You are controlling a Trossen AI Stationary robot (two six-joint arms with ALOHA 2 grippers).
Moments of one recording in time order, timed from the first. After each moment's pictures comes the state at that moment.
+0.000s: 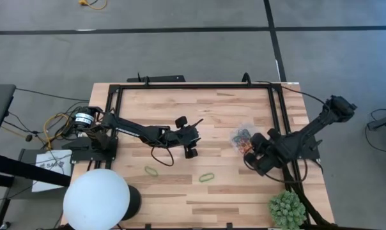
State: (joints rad) left arm -0.08 1.75 1.05 0.04 -0.43 -0.14; right arm 0.60 1.23 0.71 -1.11 0.58 1.33
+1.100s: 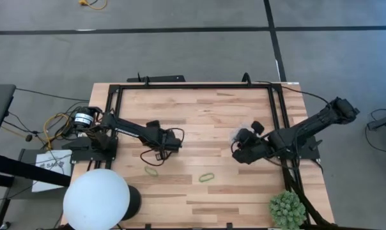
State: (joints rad) left arm -0.09 1.75 1.05 -0.94 -0.38 -0.42; right arm 0.40 1.22 0.77 -0.73 0.66 0.76
